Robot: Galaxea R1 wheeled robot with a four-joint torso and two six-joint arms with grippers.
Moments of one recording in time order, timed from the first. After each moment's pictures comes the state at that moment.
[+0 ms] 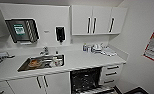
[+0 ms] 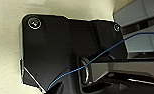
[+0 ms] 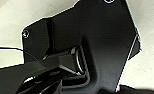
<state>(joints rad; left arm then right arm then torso) 1.60 2.94 -2.76 0.80 -0.36 -0.86 -1.52 2.95 -2.56 0.05 0.03 0.02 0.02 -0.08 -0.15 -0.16</state>
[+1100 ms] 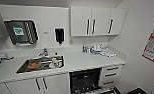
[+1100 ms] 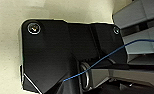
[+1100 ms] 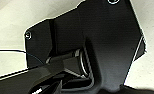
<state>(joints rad) 1.59 2.94 -2.76 0.80 -0.36 -0.86 -1.52 2.97 -2.57 0.05 0.02 0.02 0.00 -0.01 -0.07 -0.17</state>
